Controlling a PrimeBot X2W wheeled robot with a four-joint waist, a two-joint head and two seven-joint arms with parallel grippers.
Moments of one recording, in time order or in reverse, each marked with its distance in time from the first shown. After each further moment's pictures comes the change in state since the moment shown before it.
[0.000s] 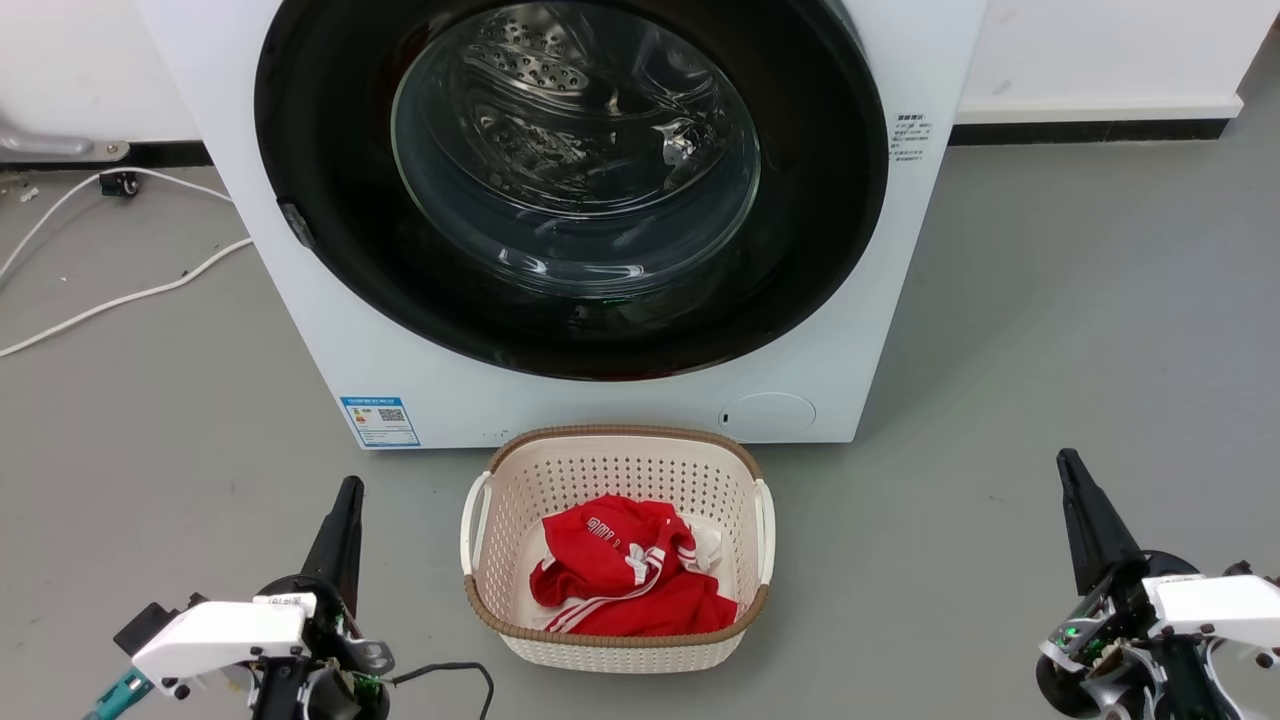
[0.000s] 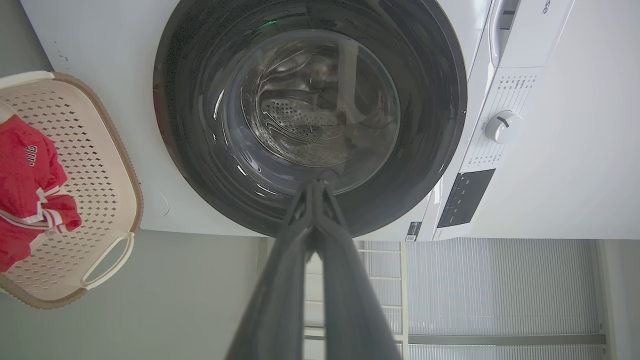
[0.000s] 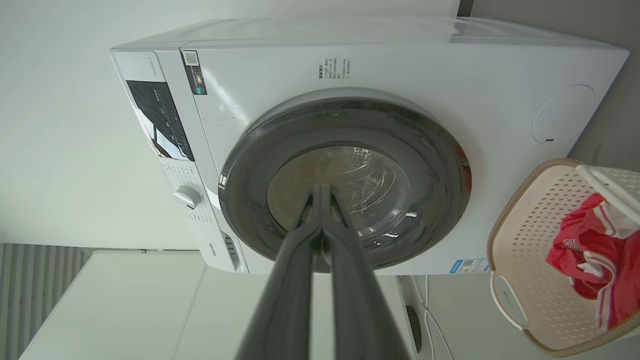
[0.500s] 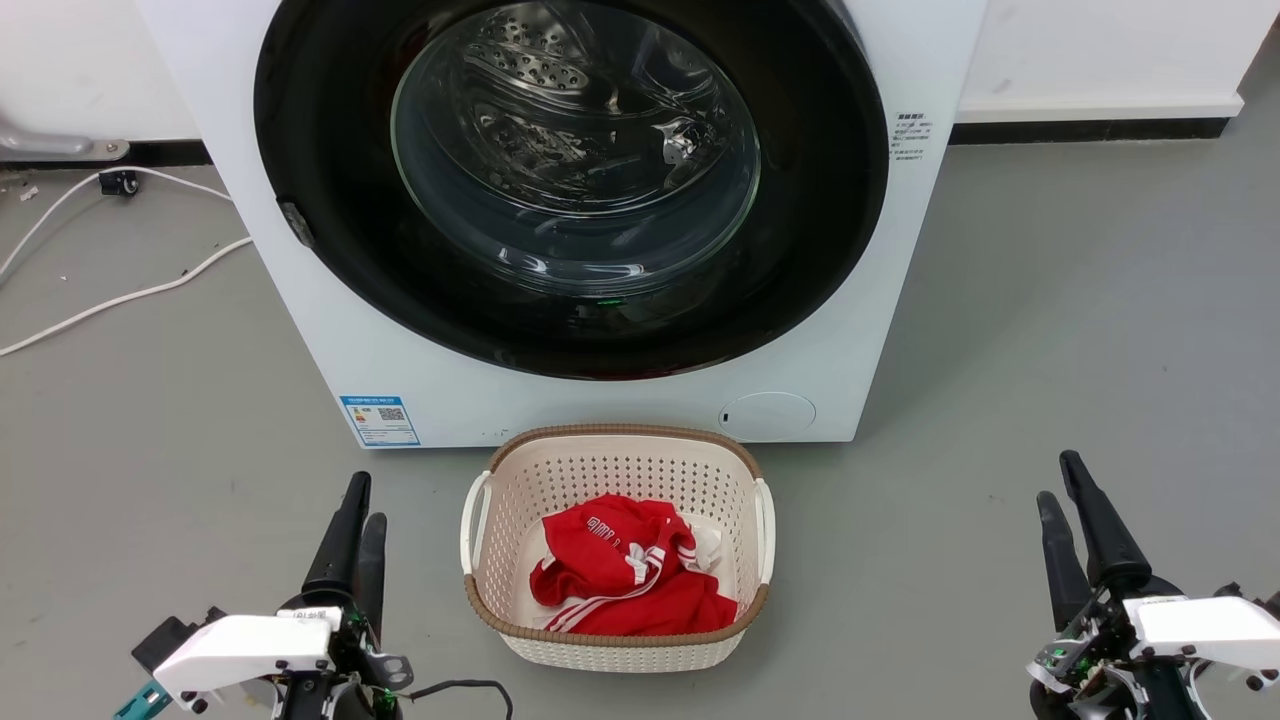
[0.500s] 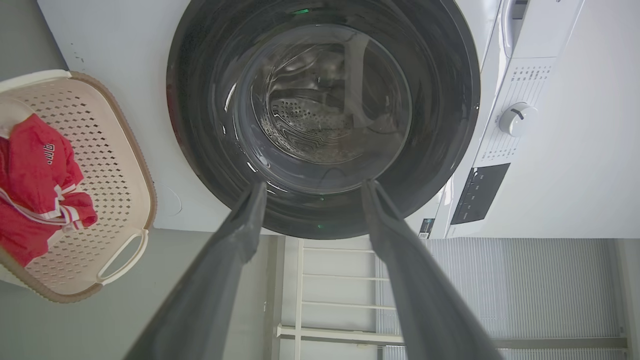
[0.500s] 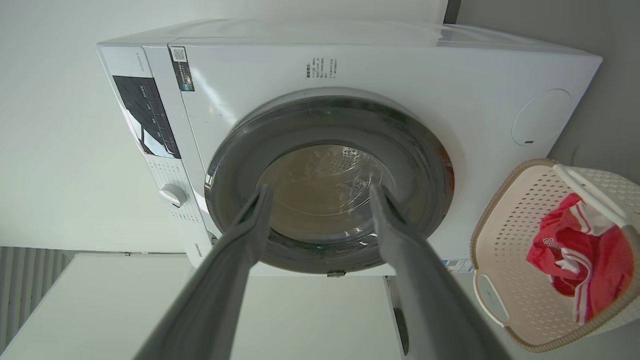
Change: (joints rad) left arm 0.029 -0.008 -0.043 -0.007 0.020 0.001 -0.051; right arm 0.041 0.004 0.033 -0.017 -0.018 0.000 -0.049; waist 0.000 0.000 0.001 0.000
